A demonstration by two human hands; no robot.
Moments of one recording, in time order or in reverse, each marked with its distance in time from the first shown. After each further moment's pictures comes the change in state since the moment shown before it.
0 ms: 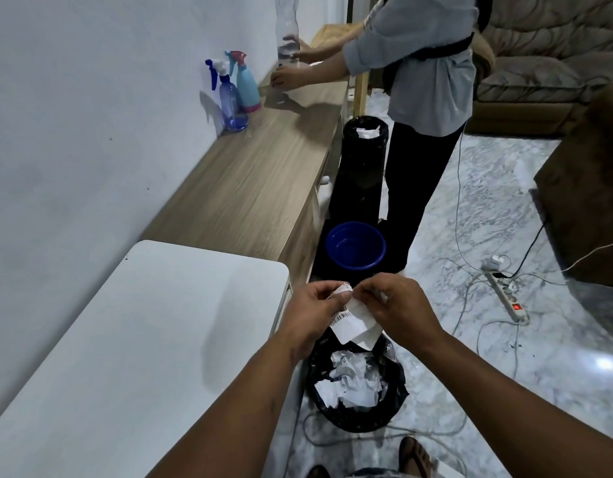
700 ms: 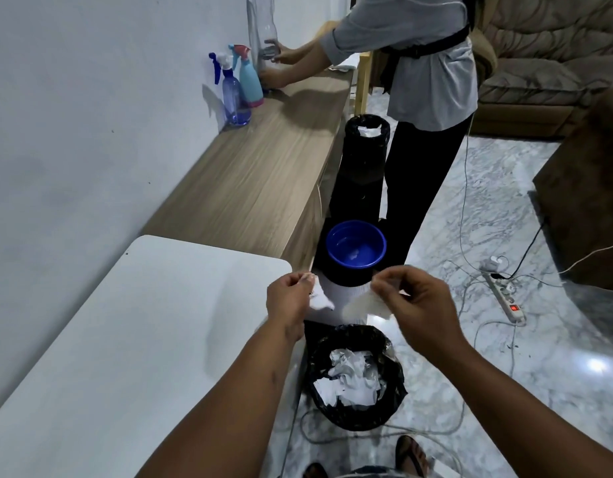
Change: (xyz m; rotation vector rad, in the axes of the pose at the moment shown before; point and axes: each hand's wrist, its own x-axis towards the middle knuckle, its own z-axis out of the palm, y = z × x) left_hand 0.030 -0.010 -0.022 -0.161 0.407 -0.146; right_hand -0.017 -0.030 -0.024 0.505 0.156 0.212
